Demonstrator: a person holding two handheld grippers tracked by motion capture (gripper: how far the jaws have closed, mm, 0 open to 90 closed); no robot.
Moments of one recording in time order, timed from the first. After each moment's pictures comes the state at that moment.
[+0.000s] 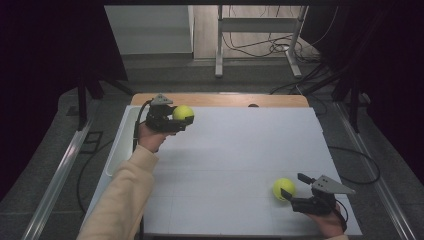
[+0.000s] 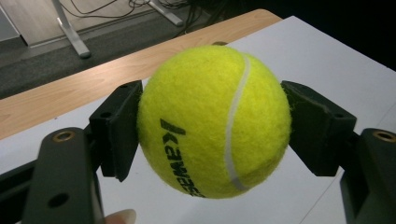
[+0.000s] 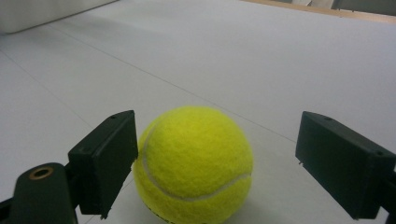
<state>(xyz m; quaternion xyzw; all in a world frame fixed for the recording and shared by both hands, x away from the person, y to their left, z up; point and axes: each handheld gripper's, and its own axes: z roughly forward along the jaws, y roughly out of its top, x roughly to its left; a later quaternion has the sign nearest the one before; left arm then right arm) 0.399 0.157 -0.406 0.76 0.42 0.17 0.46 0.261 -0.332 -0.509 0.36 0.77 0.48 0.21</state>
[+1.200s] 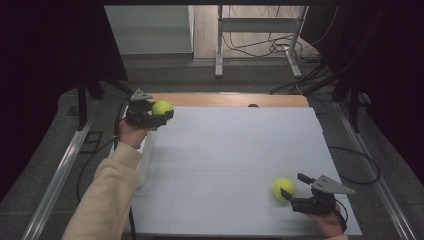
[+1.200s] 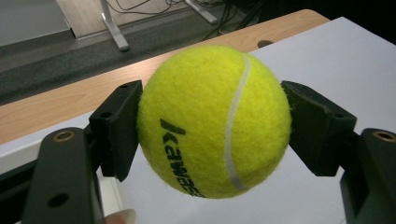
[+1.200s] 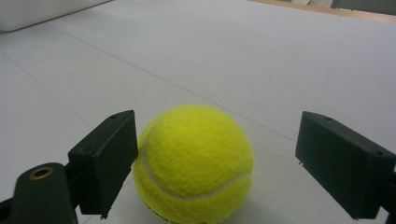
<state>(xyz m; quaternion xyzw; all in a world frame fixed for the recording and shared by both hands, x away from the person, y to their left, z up) 0.398 0.206 -0.399 0.74 0.47 0.21 0.43 0.261 -0.331 -0.509 0.36 0.77 0.48 0.21</state>
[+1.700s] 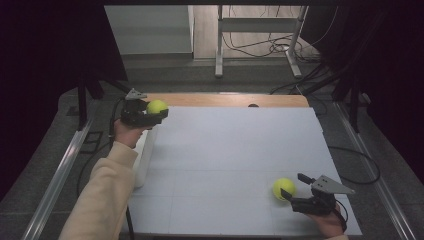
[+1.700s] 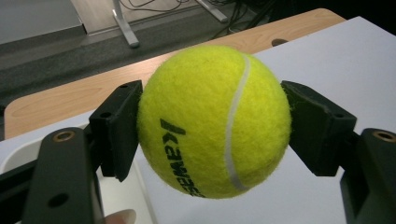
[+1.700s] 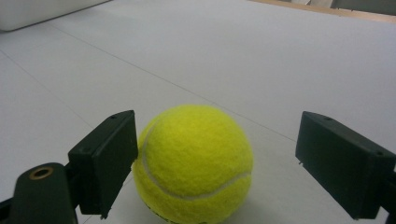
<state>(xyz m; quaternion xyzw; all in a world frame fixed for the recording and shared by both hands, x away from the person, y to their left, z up) 0.400 0.219 -0.401 0.74 0.48 0.22 0.42 0.261 -0.331 -0.509 0.35 0.77 0.48 0.21</state>
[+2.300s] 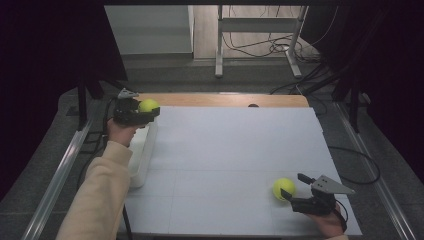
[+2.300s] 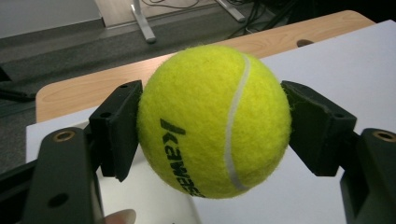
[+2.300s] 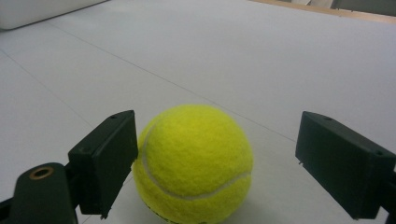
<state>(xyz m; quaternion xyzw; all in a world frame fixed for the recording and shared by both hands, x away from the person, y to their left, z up) 0.405 0.244 -0.407 0.72 0.52 0.23 0.41 0.261 -0.331 -0.509 0.35 0.77 0.48 0.21</state>
